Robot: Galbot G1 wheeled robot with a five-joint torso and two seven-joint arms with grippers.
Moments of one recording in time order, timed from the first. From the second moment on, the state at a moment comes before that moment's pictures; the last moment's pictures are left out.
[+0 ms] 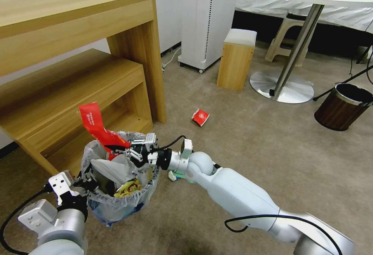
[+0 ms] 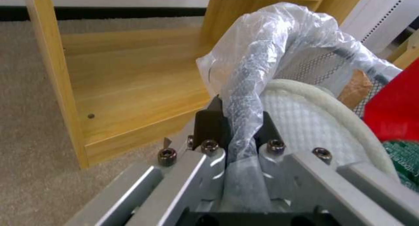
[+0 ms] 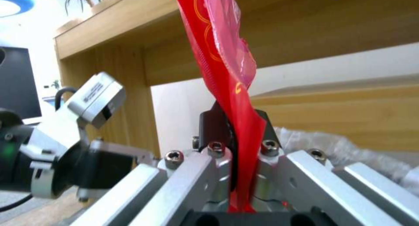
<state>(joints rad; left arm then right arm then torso) 1.73 -1.46 -0.70 -2.50 -0.63 0.46 -0.46 -0.53 1.31 -0.47 1.45 0.88 0.22 -0.72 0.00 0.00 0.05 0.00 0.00</state>
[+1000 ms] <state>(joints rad) 1.74 -1.45 -0.71 -2.50 -0.62 0.46 -0.47 -0.59 1.15 -0.39 1.53 0.81 0.23 -0.71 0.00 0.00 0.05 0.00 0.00</state>
